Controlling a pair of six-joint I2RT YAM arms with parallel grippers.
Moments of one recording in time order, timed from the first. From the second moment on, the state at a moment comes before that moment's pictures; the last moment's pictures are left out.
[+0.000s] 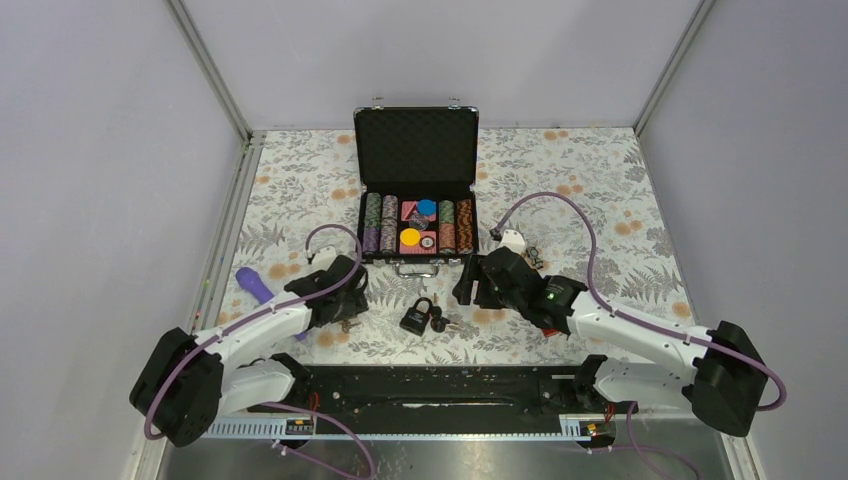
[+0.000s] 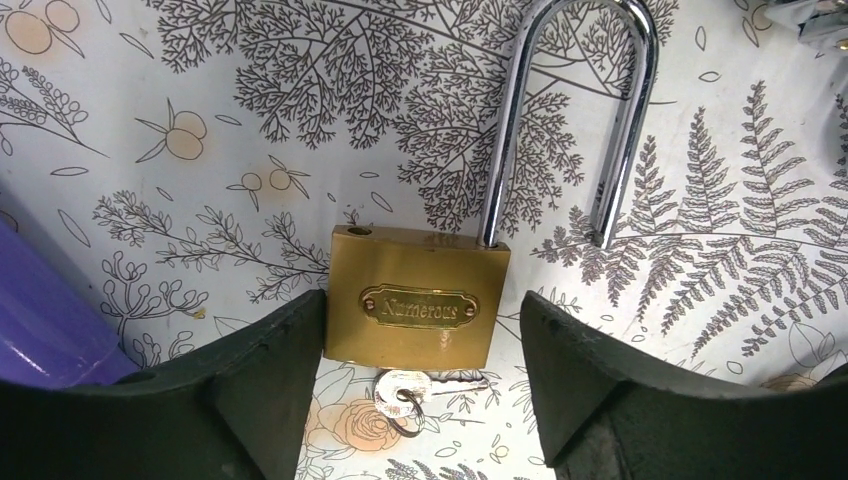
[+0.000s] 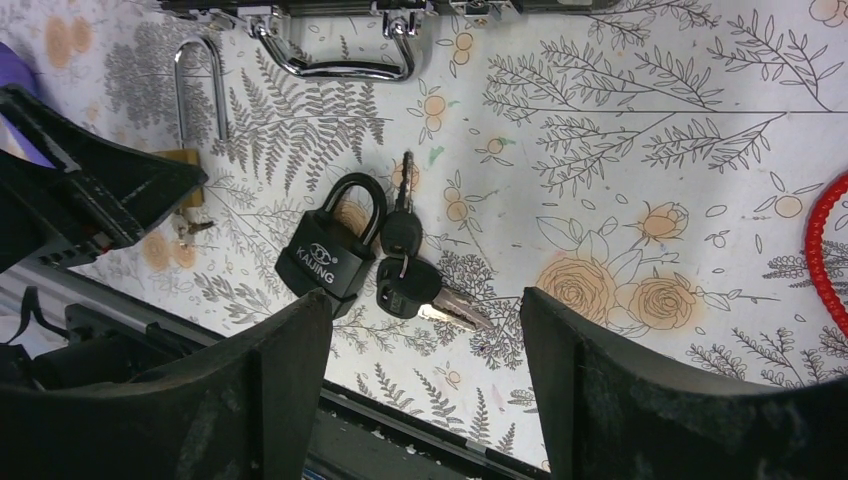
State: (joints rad) left arm -0.59 1.11 0.48 -0.55 -0.37 -0.89; right arm 0.92 1.13 0.68 -0.34 0.21 0.87
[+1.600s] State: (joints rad) left arm -0.61 0.83 0.64 -0.77 -0.04 -0.71; right arm 0.92 1.19 0.69 -0.09 -0.14 0.71
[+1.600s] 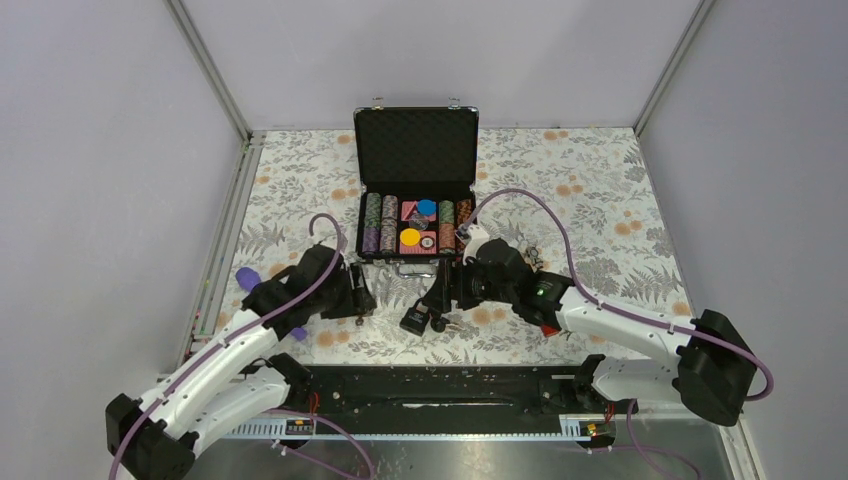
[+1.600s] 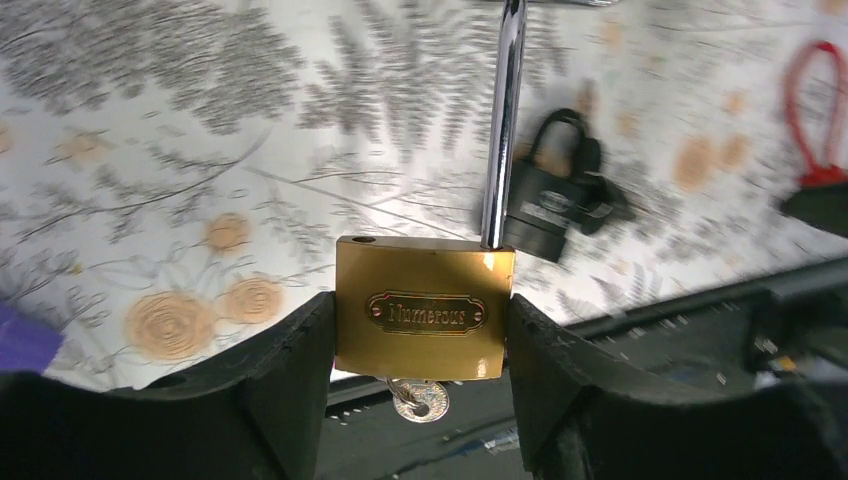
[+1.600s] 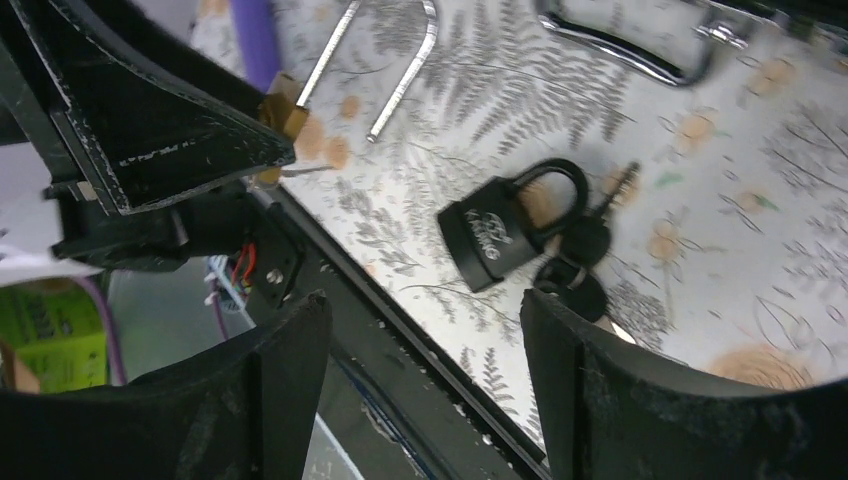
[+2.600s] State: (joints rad) left arm -0.61 0.73 0.81 -0.51 0.72 -0.52; right arm 0.84 0.90 0.78 -0.05 -0.50 0.14
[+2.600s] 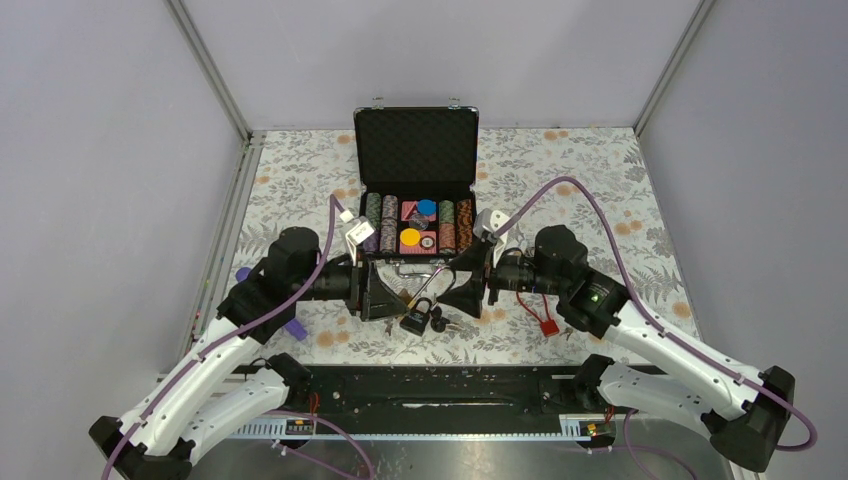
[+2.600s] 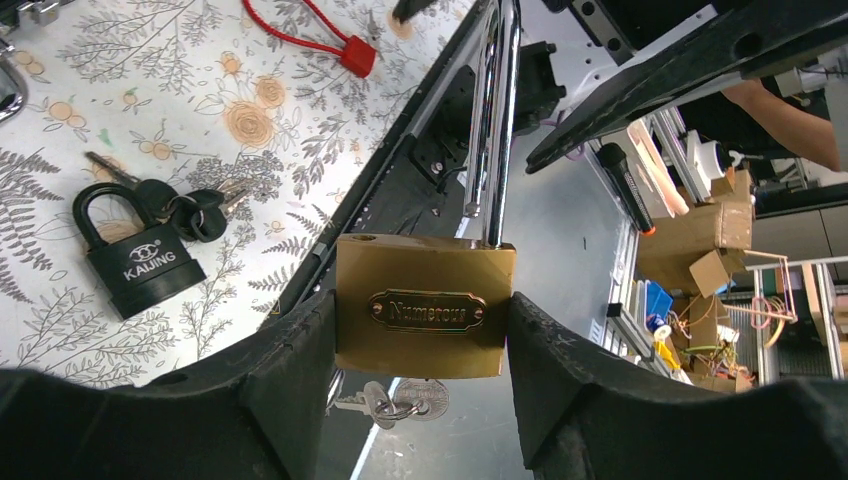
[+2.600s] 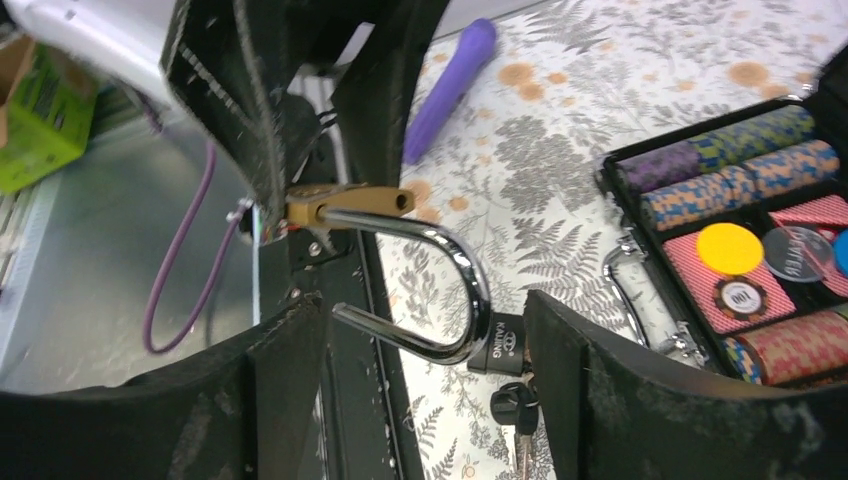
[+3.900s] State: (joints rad) left arm -0.61 0.60 0.70 -0.08 0.65 -0.46; right arm 0.84 0.96 0.95 -0.25 -0.49 0.47
